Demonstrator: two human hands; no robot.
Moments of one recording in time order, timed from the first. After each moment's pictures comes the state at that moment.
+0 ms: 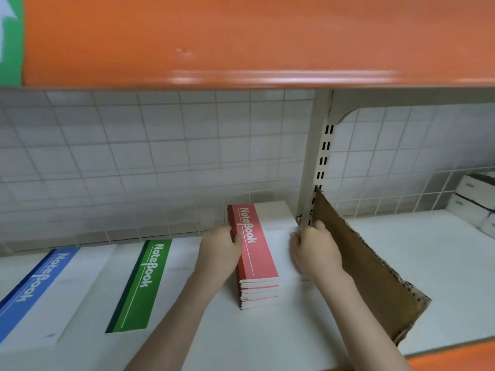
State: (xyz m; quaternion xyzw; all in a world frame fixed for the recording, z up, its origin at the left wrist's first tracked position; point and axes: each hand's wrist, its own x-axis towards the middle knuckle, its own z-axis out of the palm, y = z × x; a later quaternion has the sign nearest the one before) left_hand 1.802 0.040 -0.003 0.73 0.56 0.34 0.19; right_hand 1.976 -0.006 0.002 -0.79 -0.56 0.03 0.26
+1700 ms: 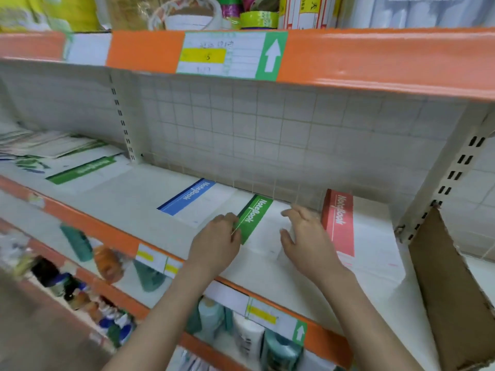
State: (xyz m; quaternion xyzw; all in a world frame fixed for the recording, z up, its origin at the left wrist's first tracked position) left_hand 1.679 -0.105 0.005 0.62 0.73 0.29 0.04; right_hand 1.858 -0.058 0.027 -0.48 -0.84 0.08 0.22
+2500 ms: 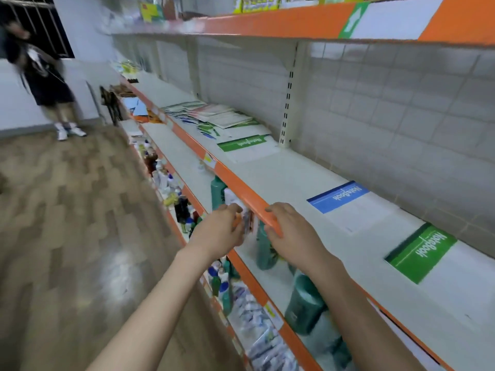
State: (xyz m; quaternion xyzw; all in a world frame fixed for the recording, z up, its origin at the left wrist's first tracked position) left_hand 1.457 -0.259 -0.011 0.44 0.86 0.24 0.01; right_hand 1.583 -0.141 0.007 -0.20 -0.95 0.19 0.13
